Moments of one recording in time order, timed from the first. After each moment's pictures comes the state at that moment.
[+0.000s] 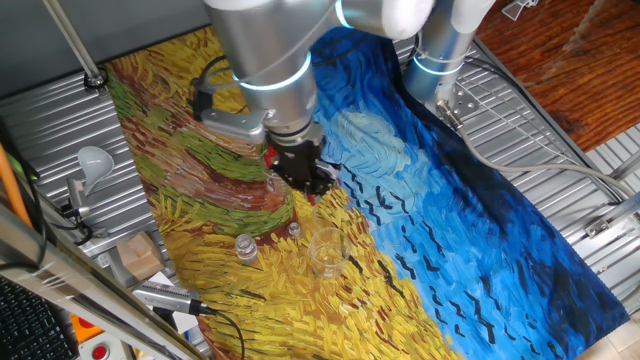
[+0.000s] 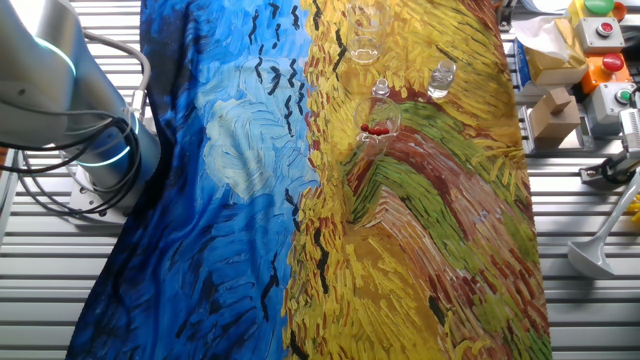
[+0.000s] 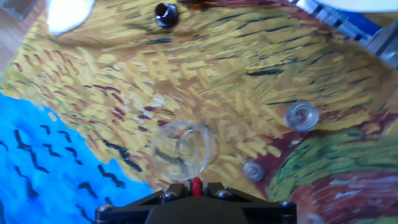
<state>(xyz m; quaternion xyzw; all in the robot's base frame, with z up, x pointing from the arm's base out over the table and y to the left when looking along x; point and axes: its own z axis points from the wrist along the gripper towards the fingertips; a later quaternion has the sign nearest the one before) 0.455 0.239 0.239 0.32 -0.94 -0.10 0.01</state>
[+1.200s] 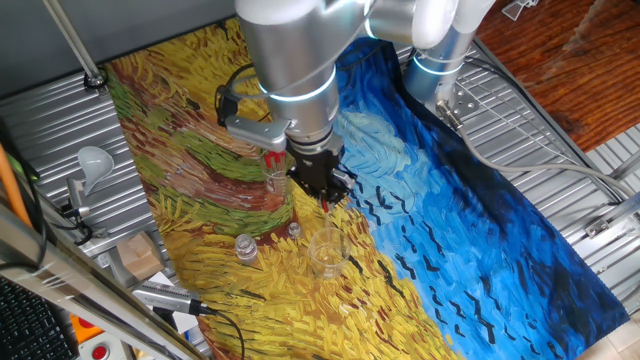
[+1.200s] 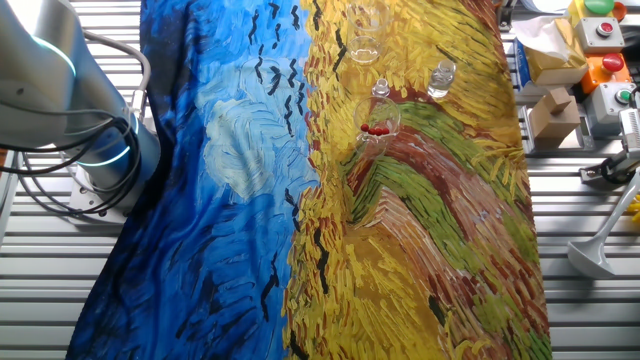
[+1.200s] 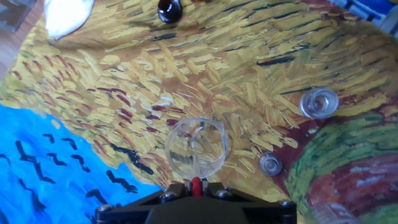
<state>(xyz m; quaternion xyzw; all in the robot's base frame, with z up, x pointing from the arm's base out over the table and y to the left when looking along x) 0.442 0.250 0.228 0.30 -0.95 -0.10 0.01</state>
